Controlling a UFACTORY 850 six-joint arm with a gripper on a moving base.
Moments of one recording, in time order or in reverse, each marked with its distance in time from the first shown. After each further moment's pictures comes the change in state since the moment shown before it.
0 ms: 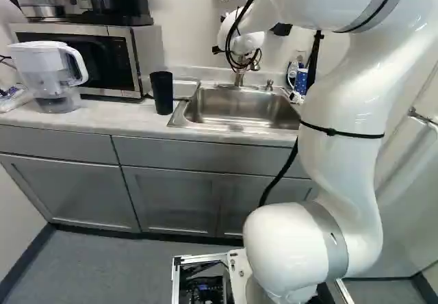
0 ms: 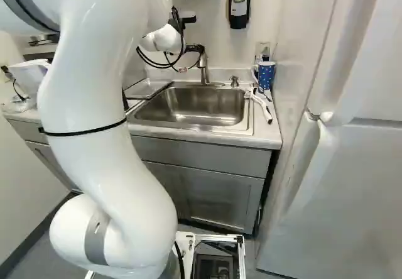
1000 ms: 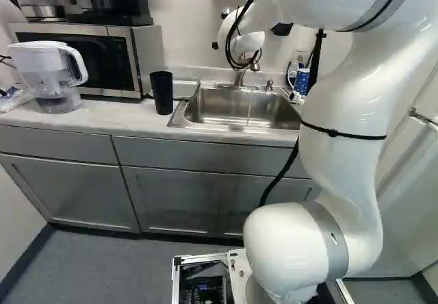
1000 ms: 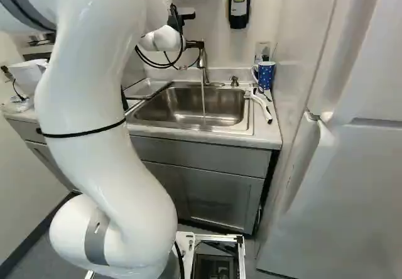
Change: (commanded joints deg) arm 0.0 2.8 3.2 0.0 4.5 0.0
